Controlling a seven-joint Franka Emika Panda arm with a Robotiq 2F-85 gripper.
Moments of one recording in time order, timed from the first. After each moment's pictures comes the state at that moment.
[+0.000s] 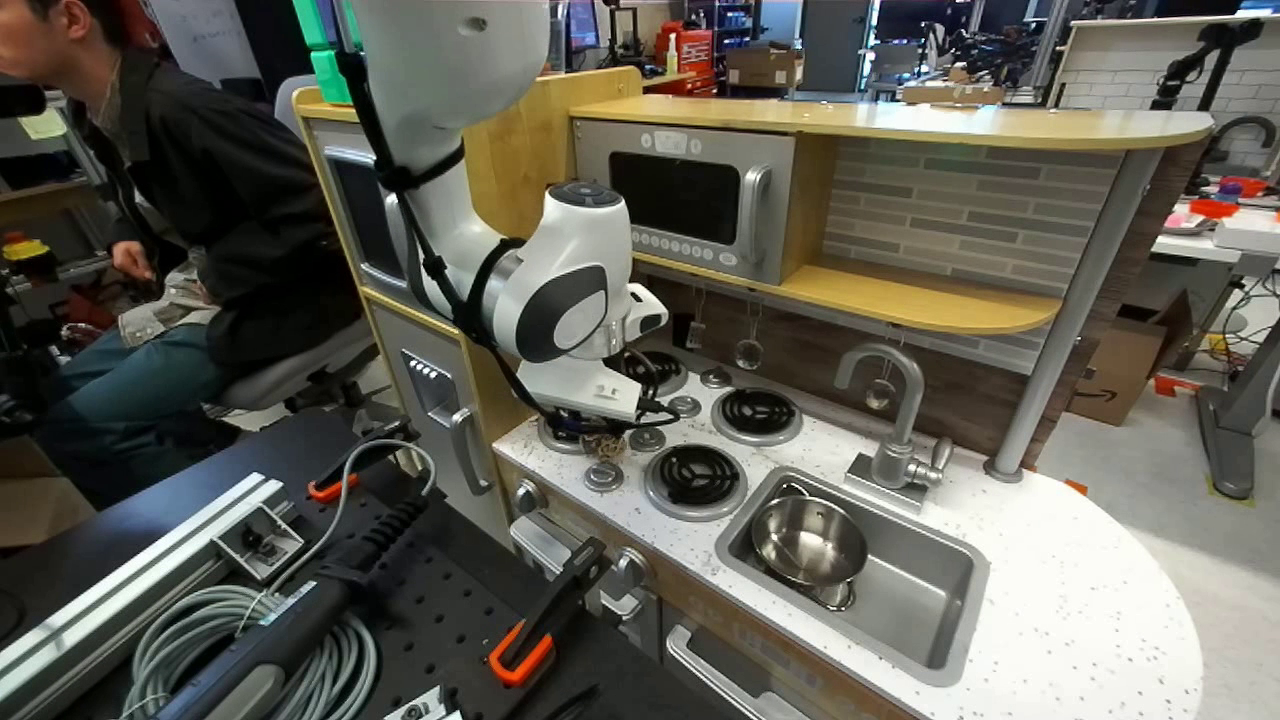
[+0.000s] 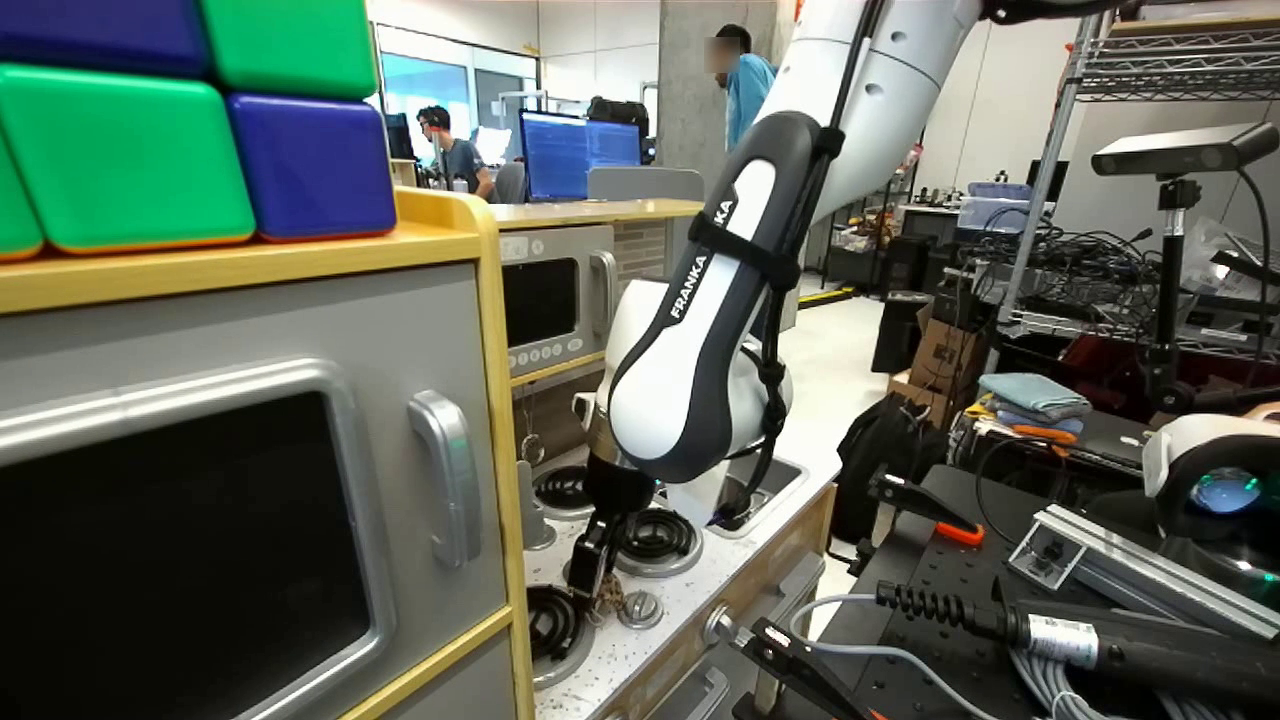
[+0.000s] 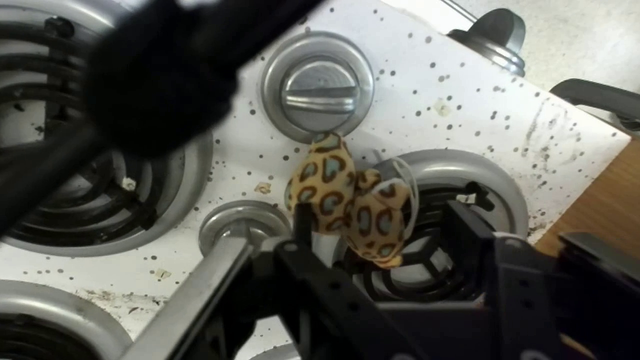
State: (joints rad) arm -0.13 0.92 0.23 -2.01 -0.10 3.05 -0.38
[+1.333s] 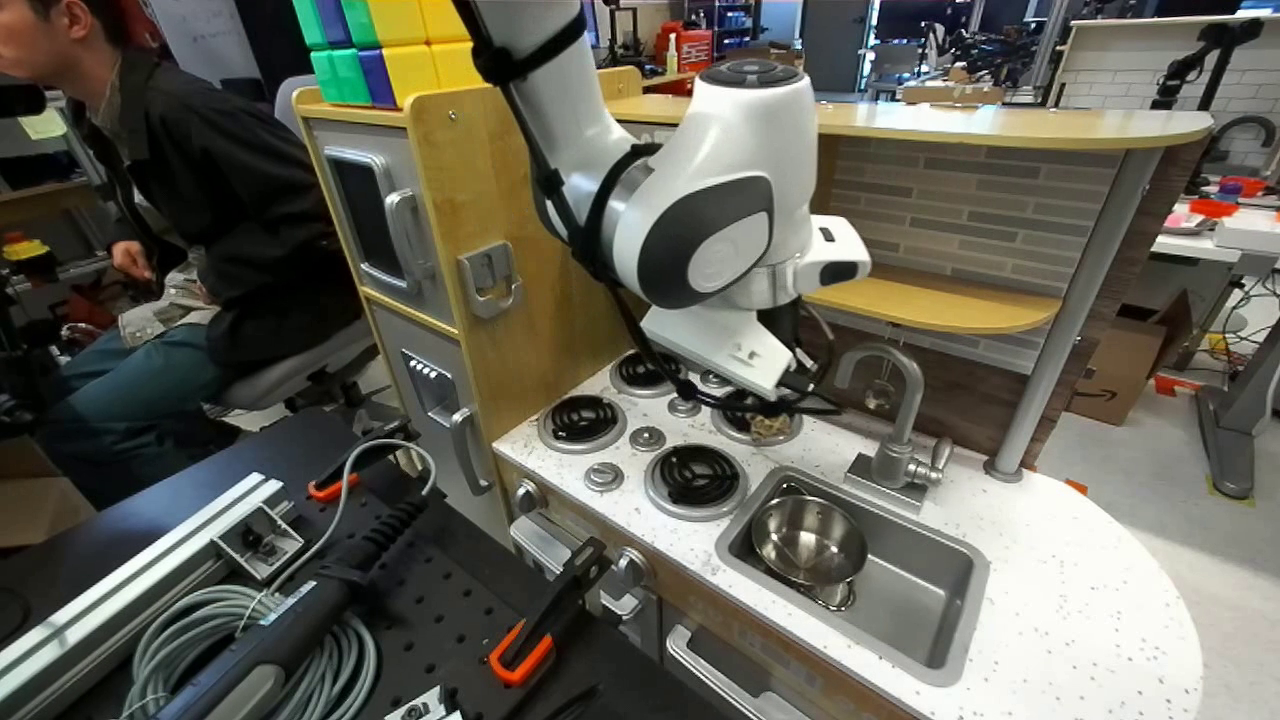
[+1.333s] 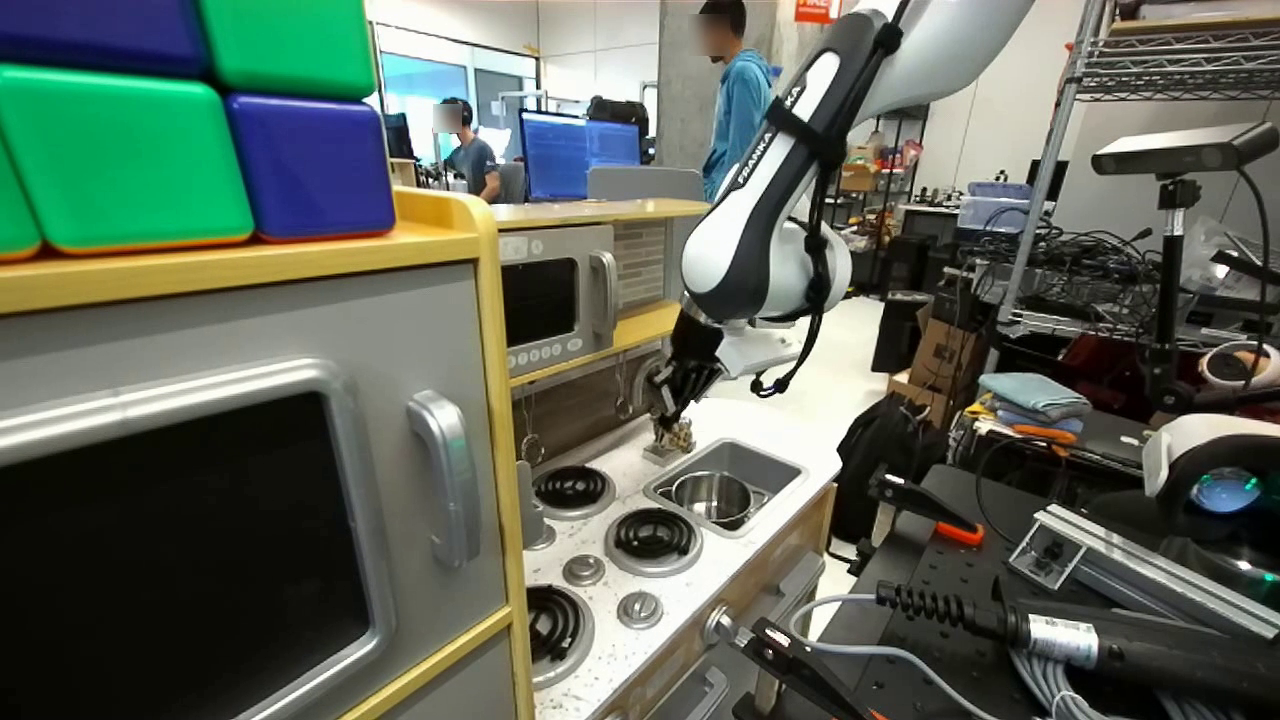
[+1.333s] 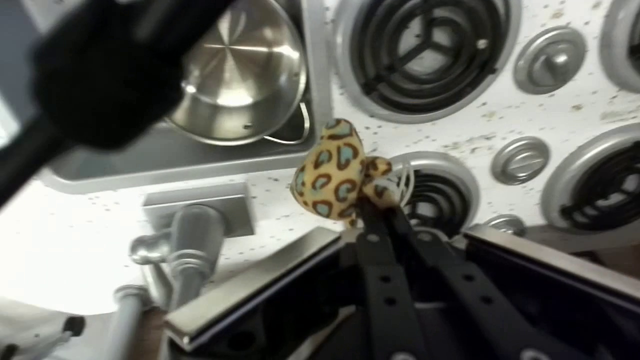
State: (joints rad) arm -0.36 0.72 0.17 -2.02 0.01 3.03 -0.20
